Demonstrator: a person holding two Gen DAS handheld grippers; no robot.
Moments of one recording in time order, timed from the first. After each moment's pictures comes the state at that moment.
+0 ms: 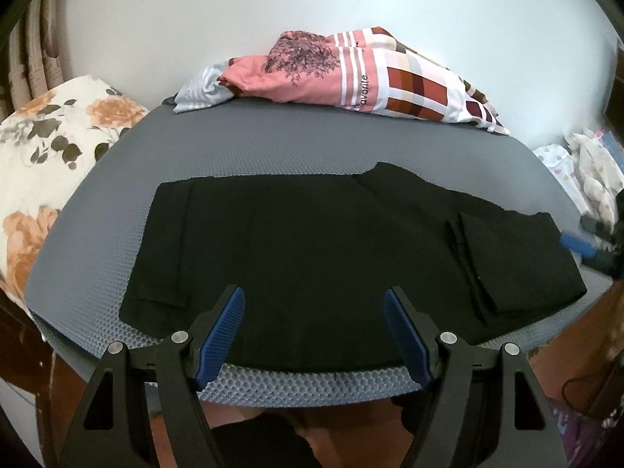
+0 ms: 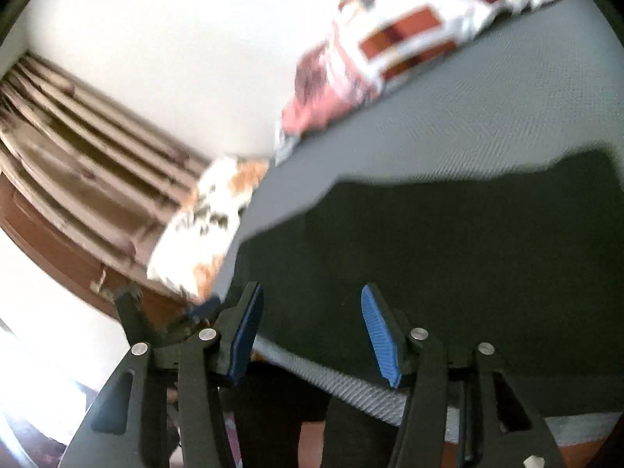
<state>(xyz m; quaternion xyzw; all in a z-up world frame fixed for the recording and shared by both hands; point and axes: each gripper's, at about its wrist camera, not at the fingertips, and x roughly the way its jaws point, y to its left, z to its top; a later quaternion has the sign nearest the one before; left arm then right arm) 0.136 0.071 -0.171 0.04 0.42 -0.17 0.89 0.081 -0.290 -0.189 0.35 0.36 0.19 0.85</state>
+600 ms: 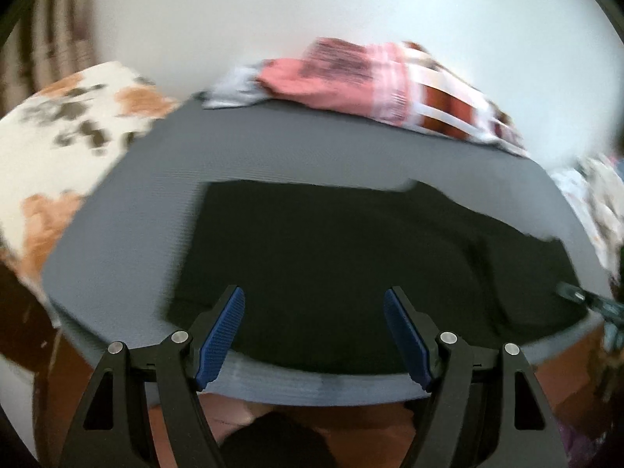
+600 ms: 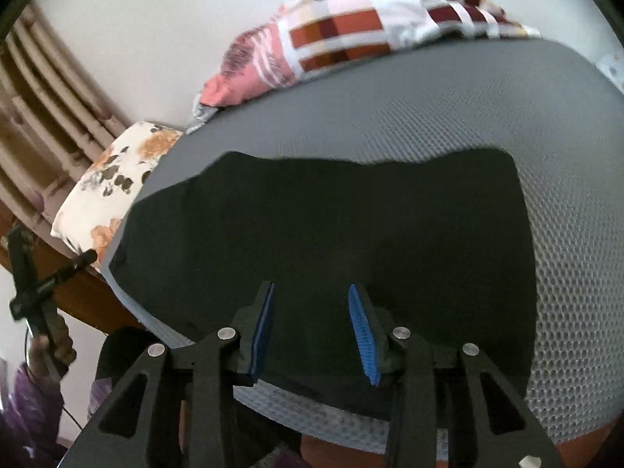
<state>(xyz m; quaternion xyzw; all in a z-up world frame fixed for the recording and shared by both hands) 0.148 0.118 -0.154 0.01 0.42 -0.12 0.90 0.076 -0.305 -0.225 0.20 0.42 0.08 0.88</state>
